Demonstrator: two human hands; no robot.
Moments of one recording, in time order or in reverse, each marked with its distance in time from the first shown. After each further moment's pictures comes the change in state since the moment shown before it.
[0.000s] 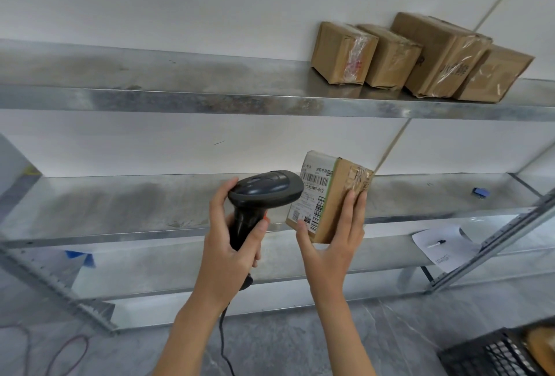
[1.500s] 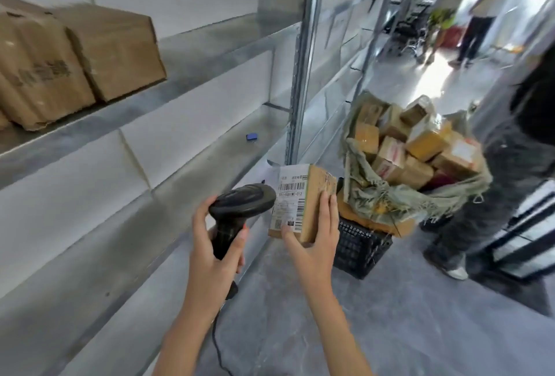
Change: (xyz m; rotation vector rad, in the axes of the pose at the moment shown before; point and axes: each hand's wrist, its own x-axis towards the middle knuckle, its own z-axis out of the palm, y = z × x) left_hand 0.032 -0.045 0.368 -0.102 -0.763 -0.118; right_hand 0.084 0.184 -0.278 -0.313 0.487 0.543
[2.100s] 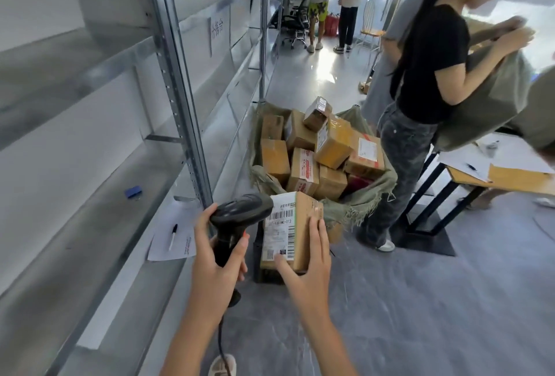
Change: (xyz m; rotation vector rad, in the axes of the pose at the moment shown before) left_hand 0.159 -0.054 0.201 -0.111 -0.378 -0.052; right_hand 0.140 0.106 -0.075 -0.128 0.196 0.249
